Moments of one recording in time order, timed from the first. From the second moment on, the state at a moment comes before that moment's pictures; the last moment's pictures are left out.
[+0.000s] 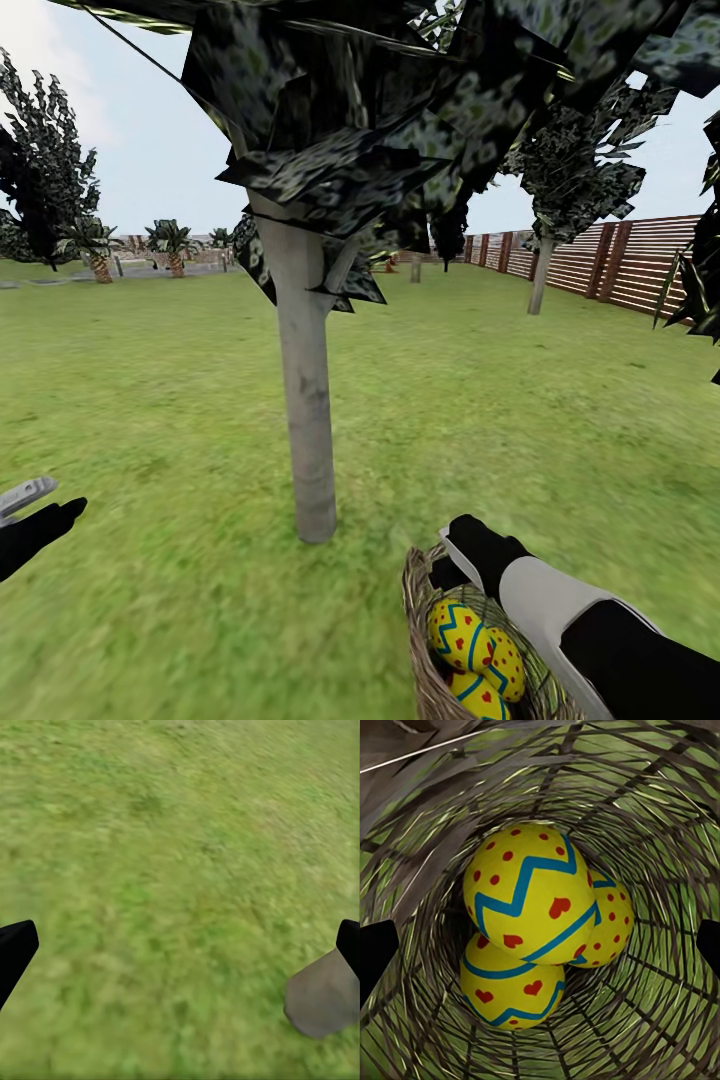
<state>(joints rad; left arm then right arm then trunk) -0.21 0.45 0.30 -1.60 0.91 0.64 0.51 -0.91 0.06 0.53 -0.18 -0.25 0.72 -0.03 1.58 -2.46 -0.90</state>
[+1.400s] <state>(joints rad) -0.21 0.45 0.30 -1.60 0.91 0.64 0.51 -0.91 0.05 0.53 -0.18 -0.25 0.72 -0.03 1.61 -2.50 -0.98</state>
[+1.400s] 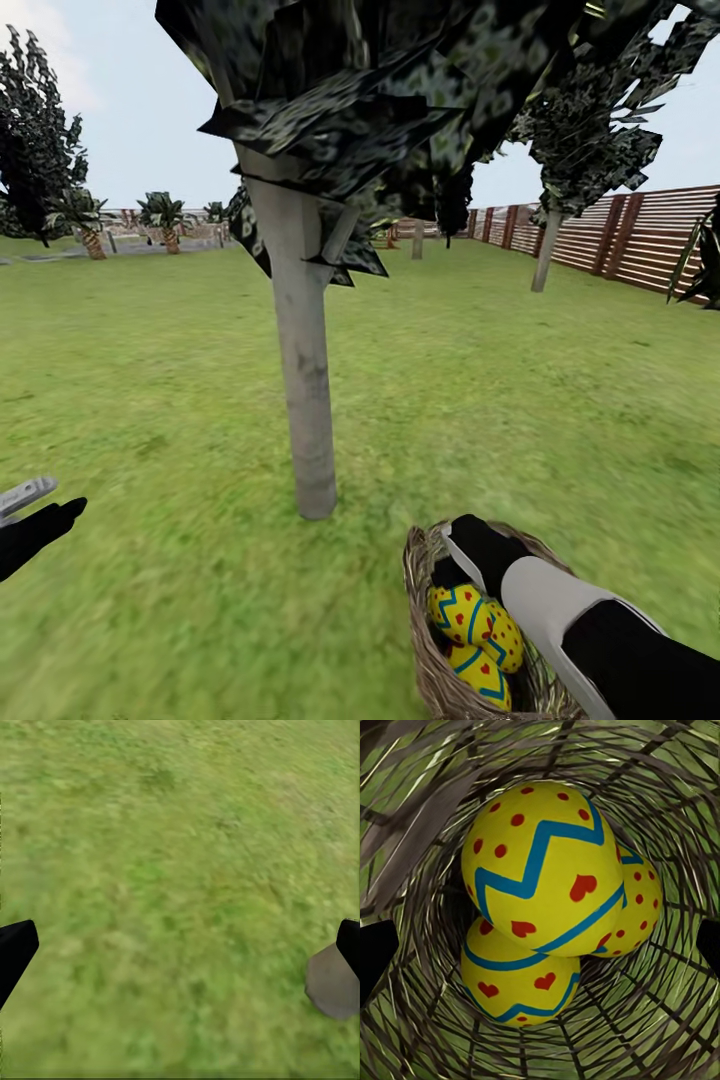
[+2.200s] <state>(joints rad) -0.21 0.45 0.30 -1.60 0.91 0.64 0.51 -0.91 0.01 0.49 -0.18 -0.26 0.71 -0.03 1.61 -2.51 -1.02</state>
